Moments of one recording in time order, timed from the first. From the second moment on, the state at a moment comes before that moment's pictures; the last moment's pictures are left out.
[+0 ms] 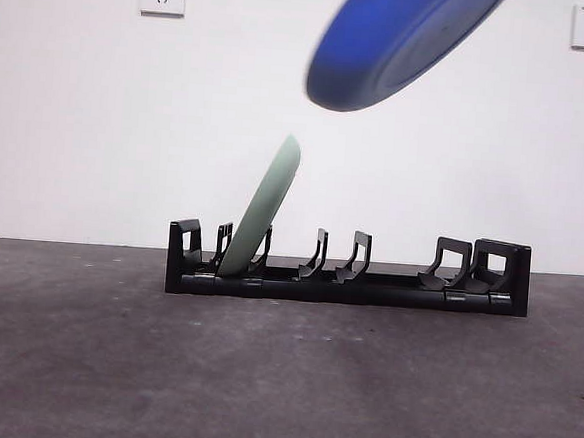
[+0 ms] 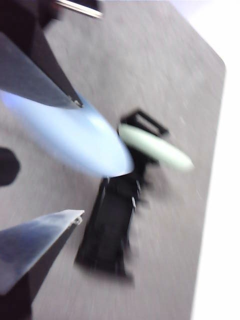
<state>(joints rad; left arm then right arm) -1.00 1.30 1.13 -0.30 0.13 0.56 0.27 1.07 1.69 -1.16 -0.23 -0.02</state>
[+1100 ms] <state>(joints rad) -0.71 1.84 1.37 0.34 0.22 -0.04 0.27 0.90 1.66 -1.35 -0.19 -0.02</state>
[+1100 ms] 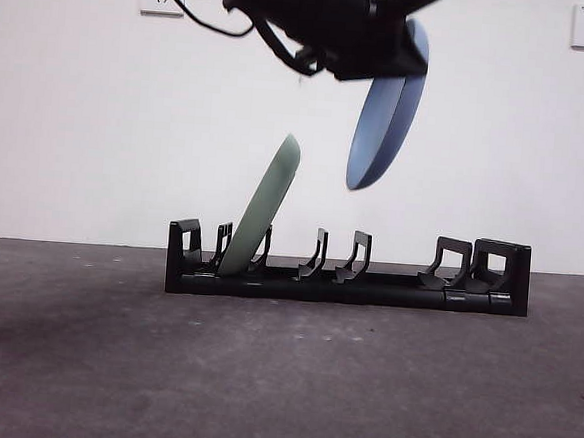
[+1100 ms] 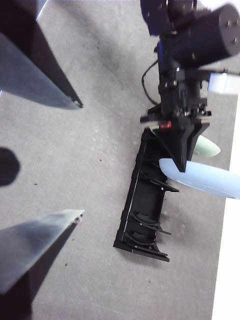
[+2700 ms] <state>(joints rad) -0.66 1.99 1.38 0.25 0.17 -0.03 0.27 0.90 1.53 -1.35 -0.26 -0.02</state>
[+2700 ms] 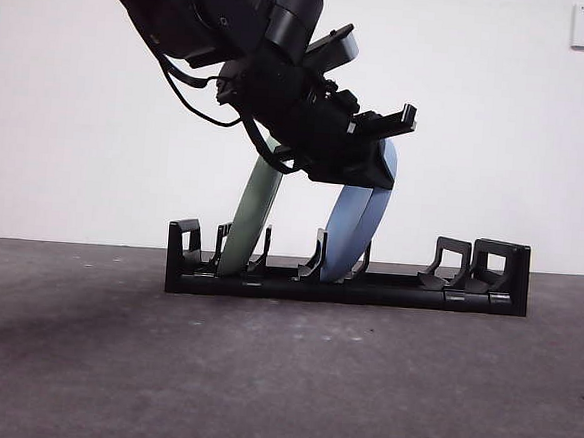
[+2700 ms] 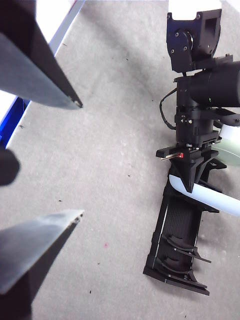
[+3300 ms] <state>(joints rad) -0.66 1.98 1.38 0.23 0.22 -0.07 0.27 0.90 1.53 -1.35 -0.26 -0.03</state>
